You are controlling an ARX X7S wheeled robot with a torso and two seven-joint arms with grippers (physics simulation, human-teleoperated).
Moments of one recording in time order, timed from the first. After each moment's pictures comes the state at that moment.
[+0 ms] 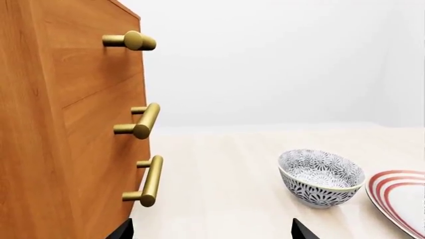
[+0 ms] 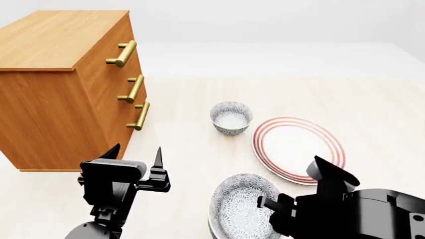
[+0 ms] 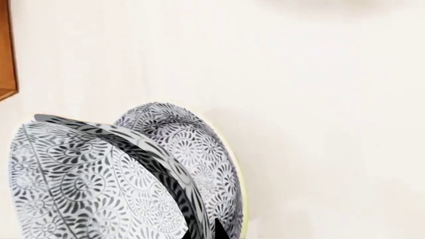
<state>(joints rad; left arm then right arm) -0.17 -0.36 0.22 0.26 -0.41 -0.27 -0.20 0.57 0.76 -0.44 -0.28 2.48 0.72 1.37</state>
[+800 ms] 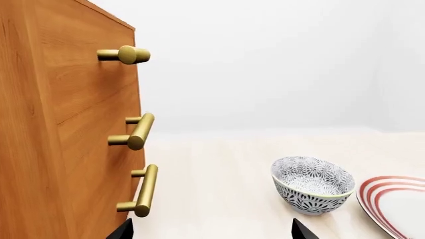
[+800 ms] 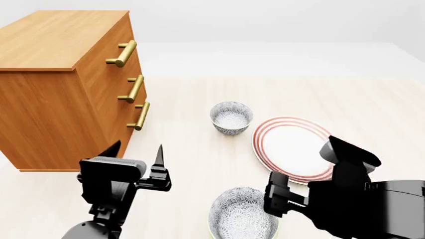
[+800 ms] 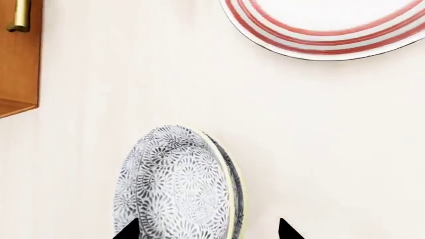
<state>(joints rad) -0.18 -0.38 0.23 0.31 -0.43 -0.29 -0.21 0.69 0.83 -0.44 -0.40 2.54 0.67 1.45</state>
